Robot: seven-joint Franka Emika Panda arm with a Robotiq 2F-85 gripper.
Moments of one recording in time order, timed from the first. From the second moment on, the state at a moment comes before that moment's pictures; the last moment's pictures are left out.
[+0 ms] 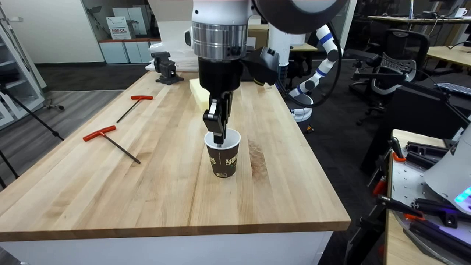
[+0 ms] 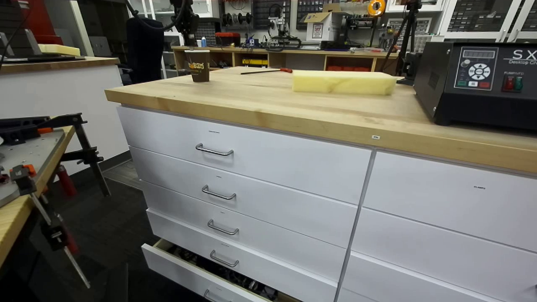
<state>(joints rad) 0.34 0.27 0.26 -1.97 -0.14 2.32 0.28</state>
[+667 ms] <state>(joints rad) 0.34 0.27 0.26 -1.90 -0.14 2.25 0.27</state>
